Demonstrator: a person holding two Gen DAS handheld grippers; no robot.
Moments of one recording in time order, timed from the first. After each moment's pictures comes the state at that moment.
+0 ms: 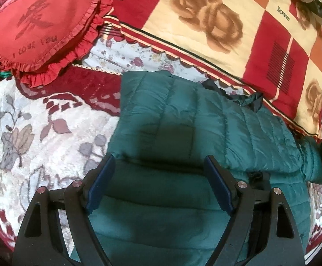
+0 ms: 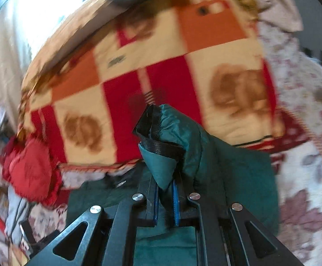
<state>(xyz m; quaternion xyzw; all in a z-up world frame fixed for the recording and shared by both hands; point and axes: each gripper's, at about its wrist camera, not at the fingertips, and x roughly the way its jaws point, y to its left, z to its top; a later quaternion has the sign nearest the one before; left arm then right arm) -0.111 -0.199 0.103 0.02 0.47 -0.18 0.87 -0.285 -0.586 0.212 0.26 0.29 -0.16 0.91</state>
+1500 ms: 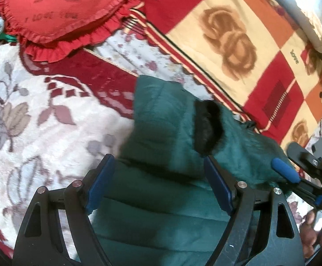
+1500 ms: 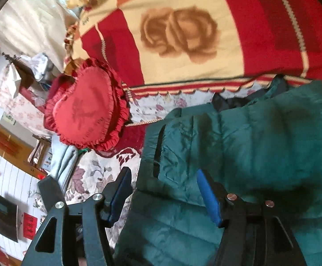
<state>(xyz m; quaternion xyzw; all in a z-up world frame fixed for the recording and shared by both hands) -0.088 -0.156 0.108 -0.11 0.48 -0.20 0.85 -0.164 -0.411 0.143 0.31 0.39 0.08 0.86</state>
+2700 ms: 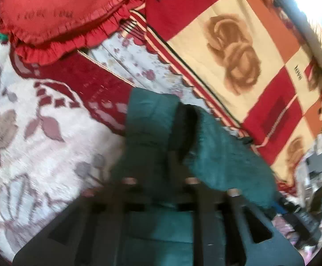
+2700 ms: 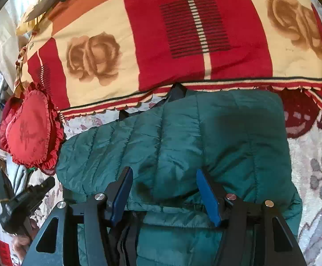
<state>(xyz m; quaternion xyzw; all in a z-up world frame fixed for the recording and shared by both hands) -0.053 -0.157 0.105 -0.16 0.48 -0.21 0.83 -0.213 -0.511 0.104 0.29 0.40 -0.09 0.86</state>
